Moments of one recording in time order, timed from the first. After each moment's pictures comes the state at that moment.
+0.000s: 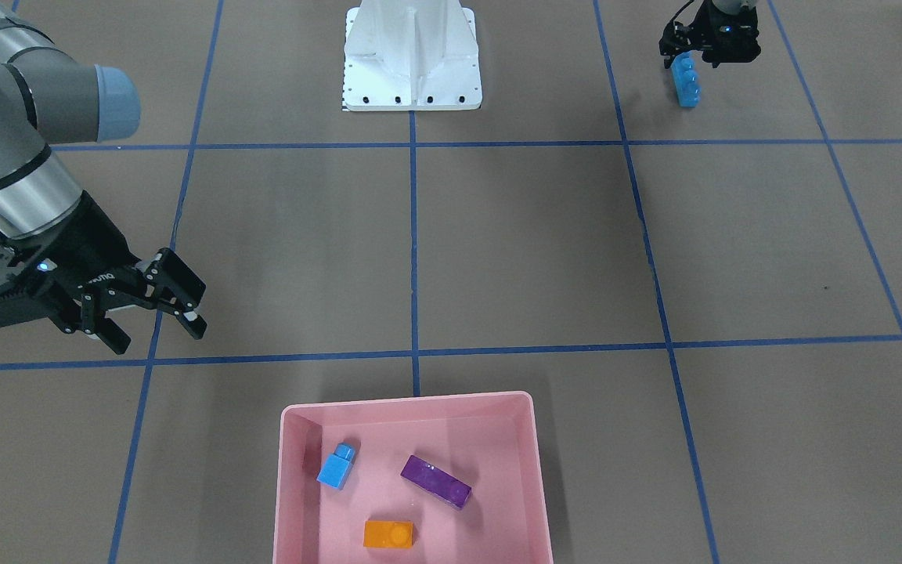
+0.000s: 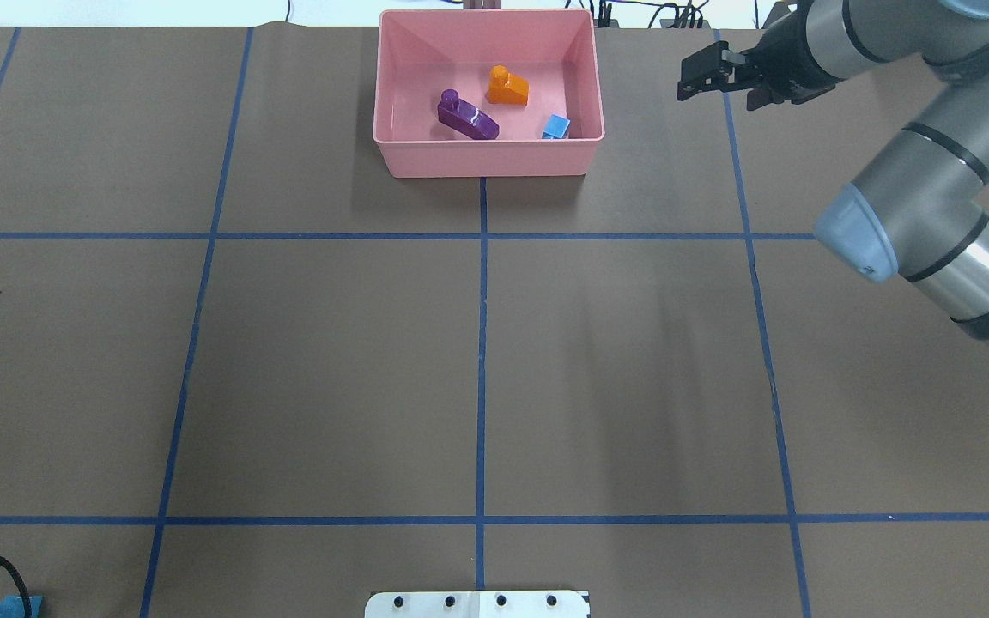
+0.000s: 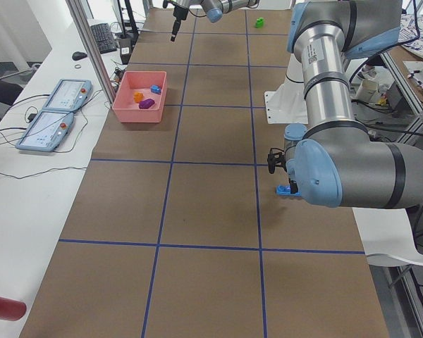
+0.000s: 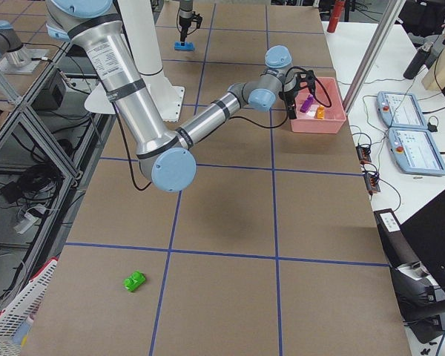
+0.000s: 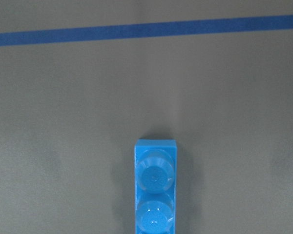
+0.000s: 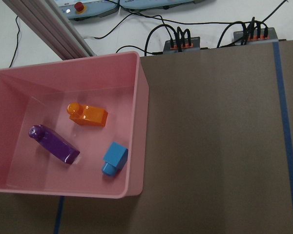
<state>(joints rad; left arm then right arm) 0.08 -0.92 -2.15 -2.39 -1.68 -1.57 1.00 -1.12 1.73 -1.17 2.06 1.00</state>
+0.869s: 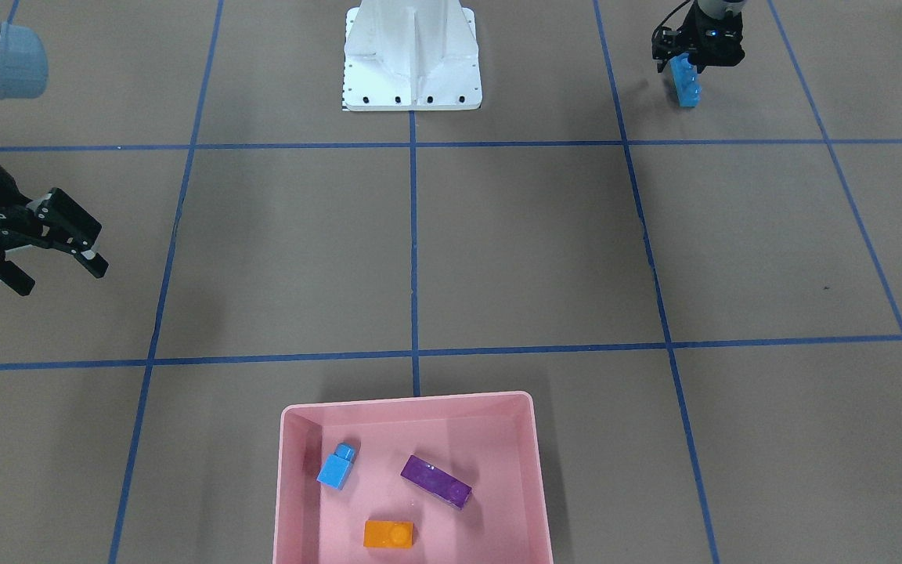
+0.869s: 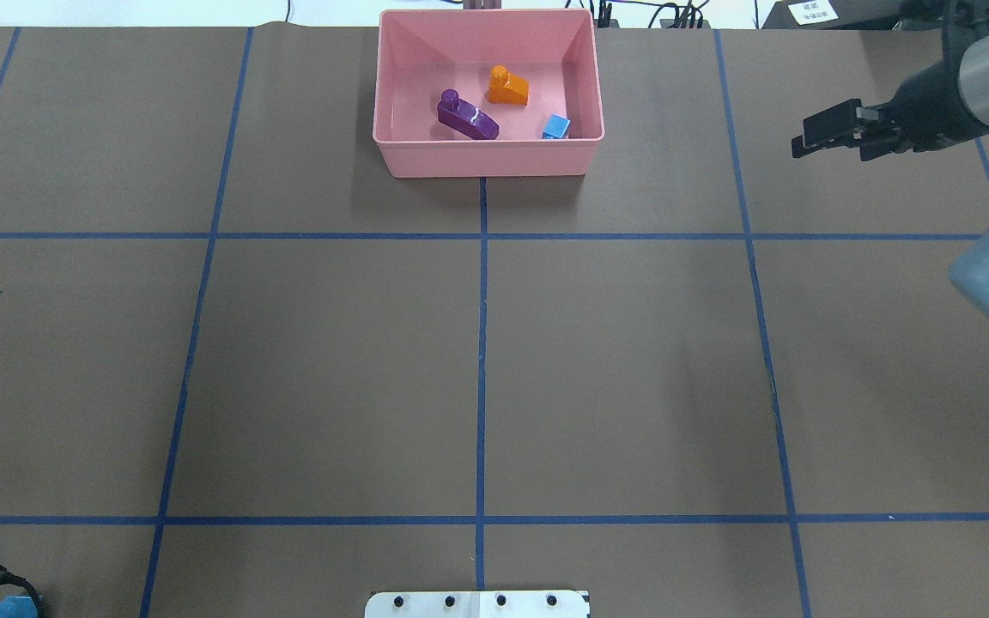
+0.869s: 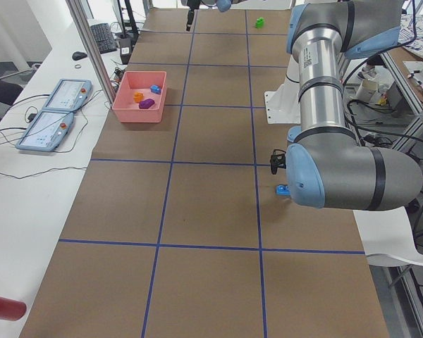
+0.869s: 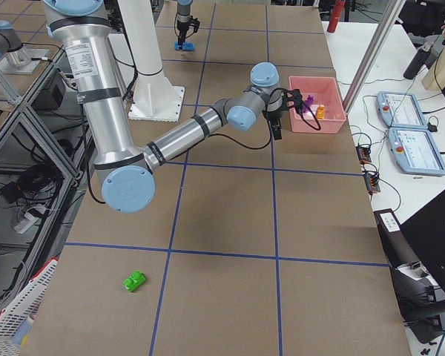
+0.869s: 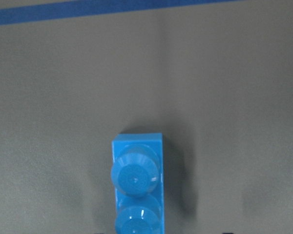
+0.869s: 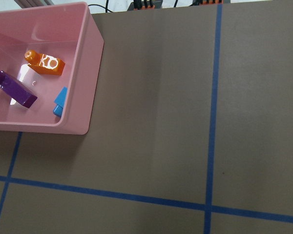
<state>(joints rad) 0.15 -0.95 -2.11 -2.39 -1.62 -1.58 1.09 -1.36 1.89 -1.20 2.20 0.85</state>
